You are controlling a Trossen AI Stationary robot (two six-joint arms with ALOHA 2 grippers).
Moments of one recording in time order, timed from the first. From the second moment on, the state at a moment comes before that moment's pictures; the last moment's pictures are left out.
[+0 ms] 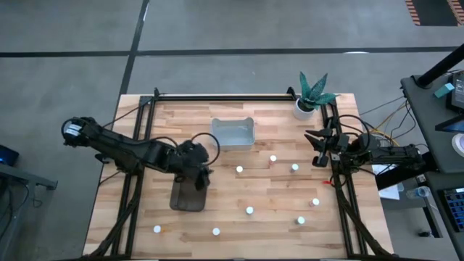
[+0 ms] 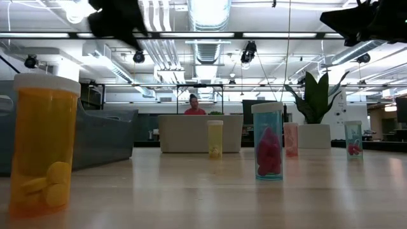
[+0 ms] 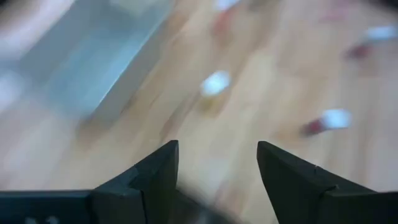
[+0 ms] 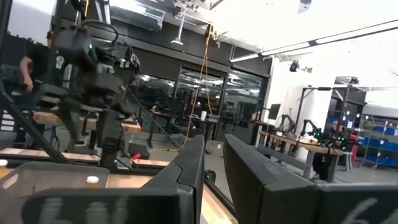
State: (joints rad) left arm -0.31 1.32 1.15 -0.71 -0.39 -0.68; right arm 0.02 0.06 0.10 0.29 0.26 -0.32
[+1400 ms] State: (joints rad) left arm -0.35 0.97 0.52 0.66 -0.72 0.51; right arm 0.03 0.65 0.20 0.57 0.20 -0.05
